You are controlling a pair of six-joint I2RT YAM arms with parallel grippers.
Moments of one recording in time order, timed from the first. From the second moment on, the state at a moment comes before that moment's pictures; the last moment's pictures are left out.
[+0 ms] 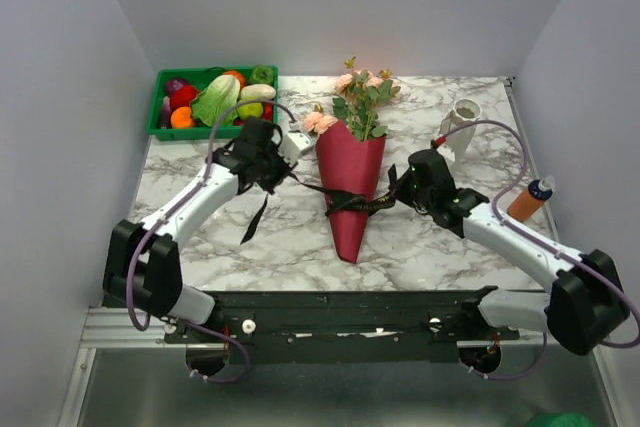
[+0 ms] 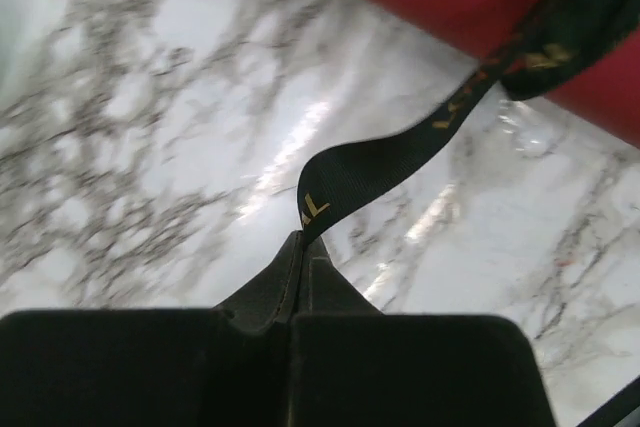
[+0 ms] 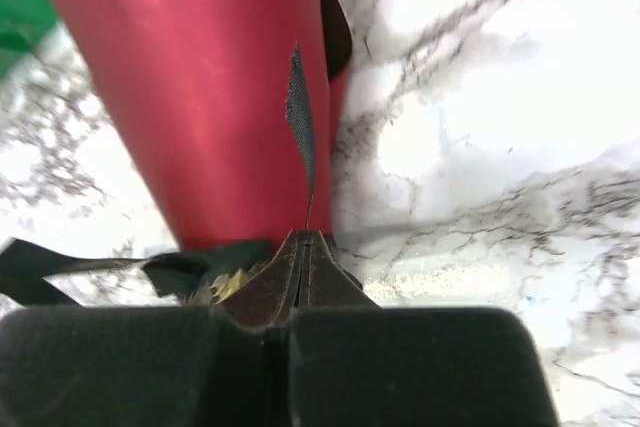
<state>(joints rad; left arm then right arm) -0.46 1.47 1.06 -0.52 0.22 0.43 0.56 1.26 0.75 -0.20 0.24 0.91</state>
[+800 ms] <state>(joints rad) 0.22 1.17 1.09 -0.71 0.23 0.45 0.53 0.84 0.67 -0.50 0.63 0.77</state>
